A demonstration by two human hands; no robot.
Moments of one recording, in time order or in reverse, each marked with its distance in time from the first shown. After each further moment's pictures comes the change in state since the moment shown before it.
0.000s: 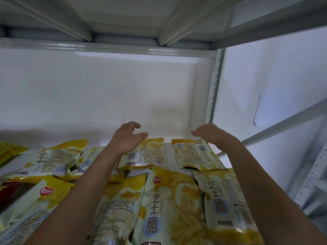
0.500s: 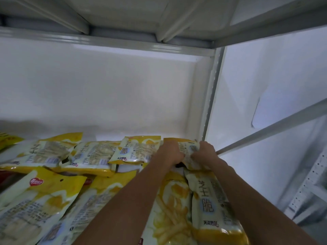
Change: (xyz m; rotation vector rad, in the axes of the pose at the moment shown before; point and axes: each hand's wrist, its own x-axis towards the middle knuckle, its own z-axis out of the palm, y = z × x) left_hand 0.023 0.036 0.158 0.344 -0.262 0.031; right_hand 0.013 0.068 0.038 -0.364 0.130 0.083
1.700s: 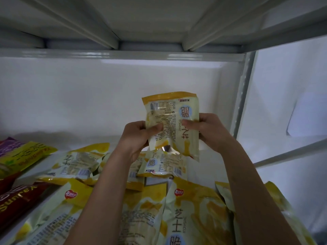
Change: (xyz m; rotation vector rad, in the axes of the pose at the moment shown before) left_hand -0.061 -0.097 -0.149 -1.122 0.300 0.003; right_hand -0.022 -0.131 -0.037 1.028 -0.256 -0.467
